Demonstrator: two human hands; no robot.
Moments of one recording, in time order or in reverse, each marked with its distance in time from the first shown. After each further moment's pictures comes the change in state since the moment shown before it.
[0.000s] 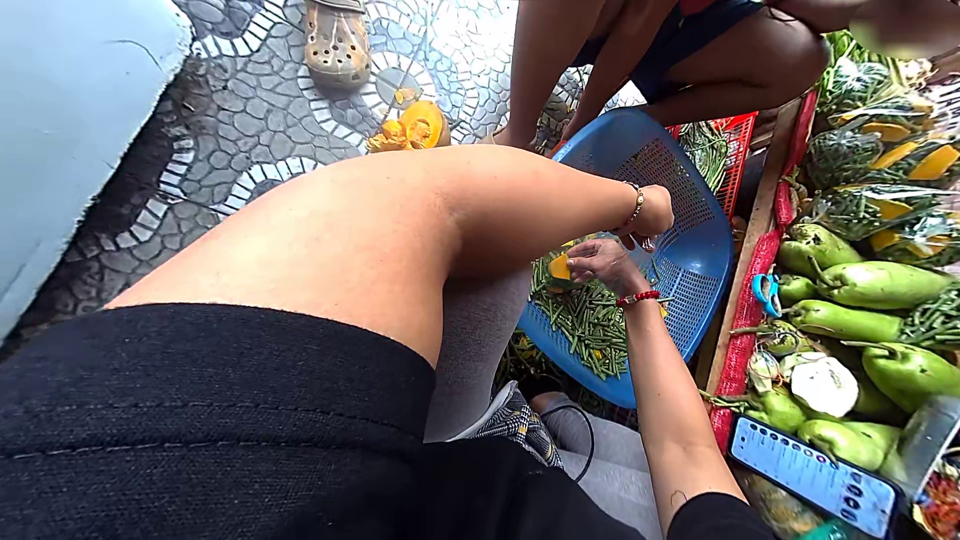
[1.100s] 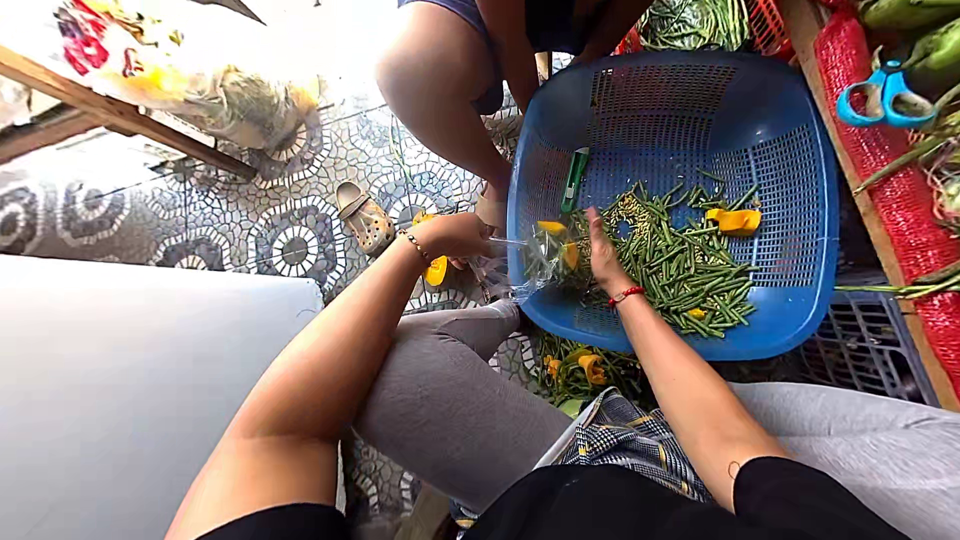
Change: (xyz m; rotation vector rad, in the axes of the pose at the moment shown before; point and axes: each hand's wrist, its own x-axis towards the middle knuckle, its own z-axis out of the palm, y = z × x) left_hand -0.058 -0.079 -0.096 0.829 -0.104 -0.473; right_hand 0.018 0.028 0.088 0.579 0.534 -0.301
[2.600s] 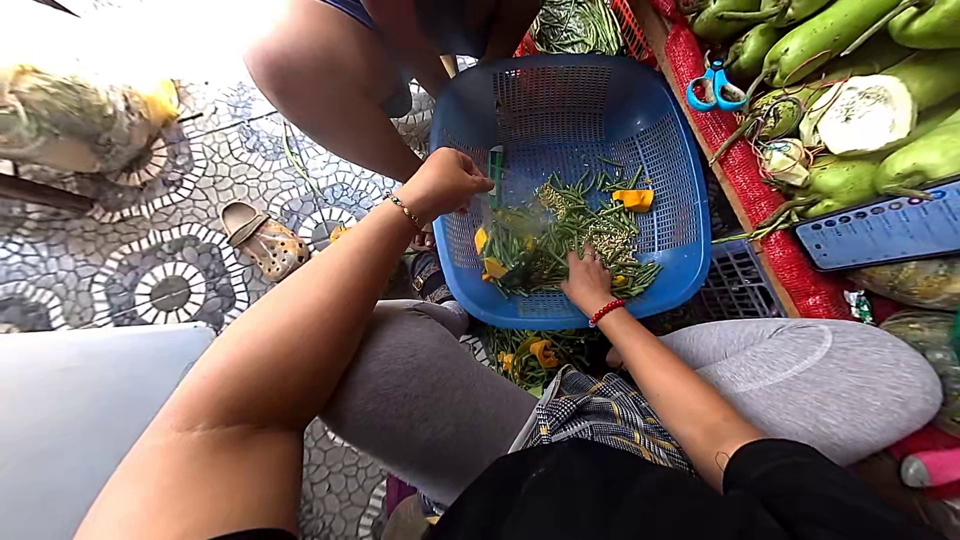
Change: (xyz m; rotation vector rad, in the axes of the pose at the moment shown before) left_hand 0.008 0.093 -0.008 -0.376 0.348 0.286; right_hand -0.066 0.008 -0.054 -0.971 0.054 0.421
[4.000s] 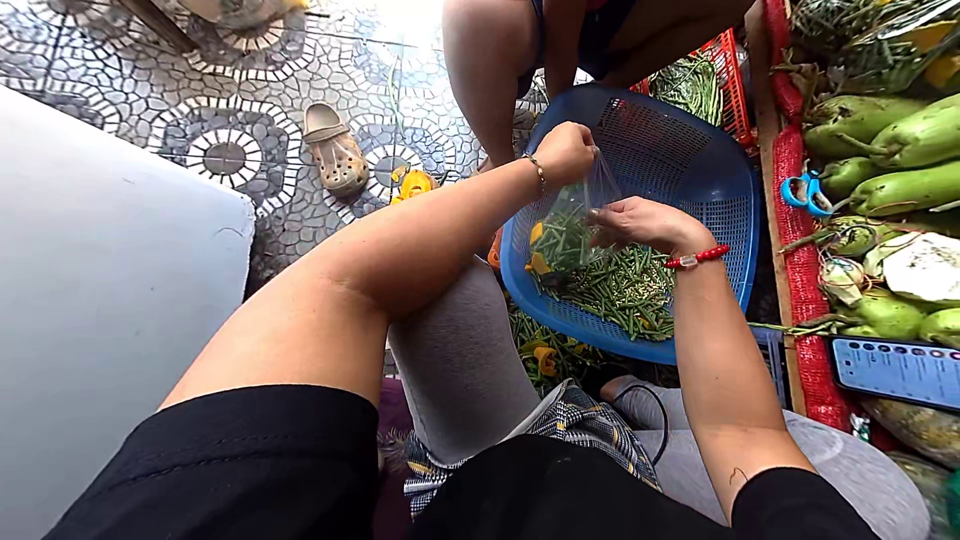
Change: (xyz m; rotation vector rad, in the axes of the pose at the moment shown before) left_hand 0.005 -0.005 -0.003 -0.232 0.167 0.134; right_hand 0.005 -0.112 -0.152 0.227 -0.500 -0.333
